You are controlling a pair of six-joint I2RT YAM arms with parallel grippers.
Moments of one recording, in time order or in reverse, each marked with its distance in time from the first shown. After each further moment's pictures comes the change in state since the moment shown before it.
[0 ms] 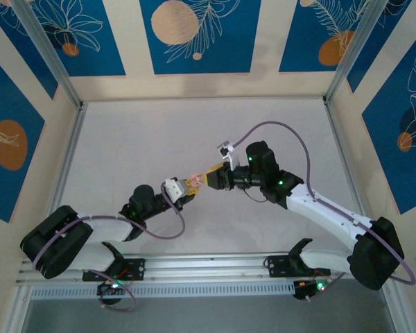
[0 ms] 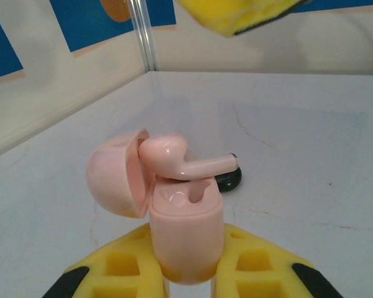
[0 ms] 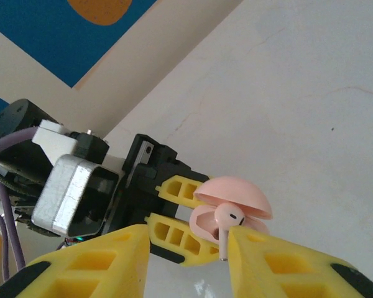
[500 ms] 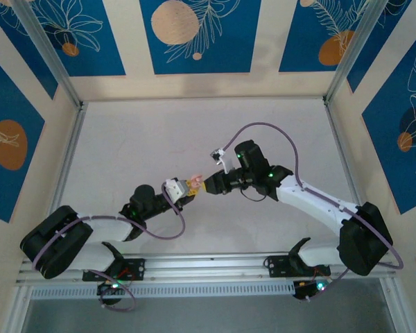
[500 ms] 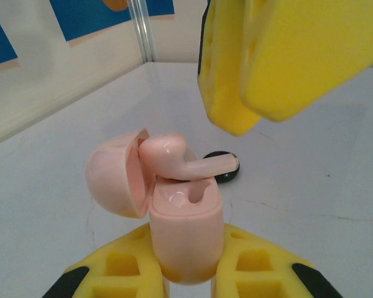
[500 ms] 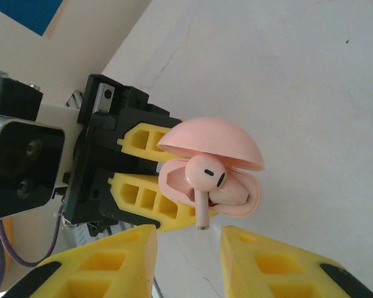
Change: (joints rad) left arm 0.000 -0.004 0.000 -0.045 -0.002 0.000; right arm 0.004 0.140 0.069 -0.181 -0.052 -0.031
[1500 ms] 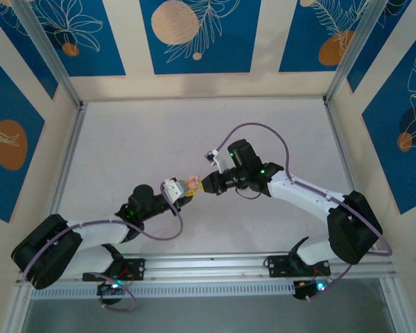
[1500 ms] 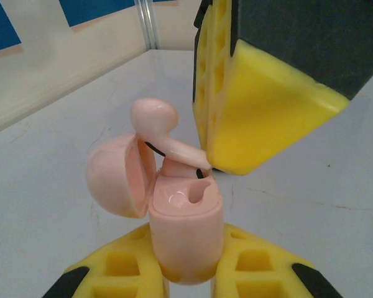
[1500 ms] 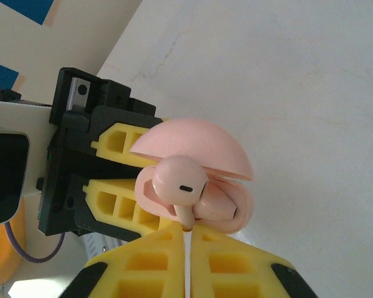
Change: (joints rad) left arm 0.000 -0.095 0.002 -0.134 -0.023 0.000; right arm 0.001 0.087 0.031 0.025 -0.040 0.010
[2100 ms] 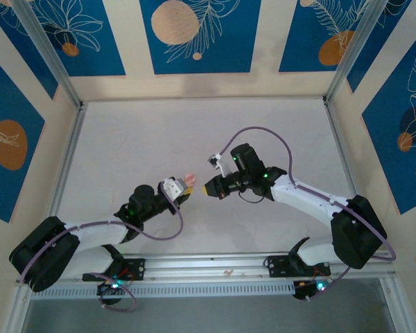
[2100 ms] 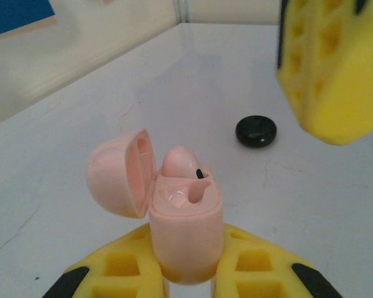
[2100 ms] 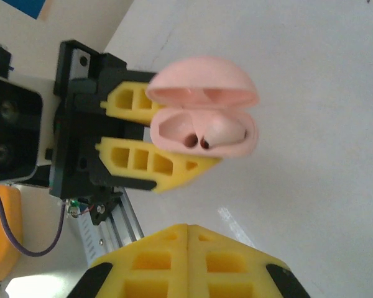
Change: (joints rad) left arm -0.002 -0.024 0.001 -0.089 -0.142 0.017; right arm -0.003 -0.043 -0.065 -0.005 0.014 0.001
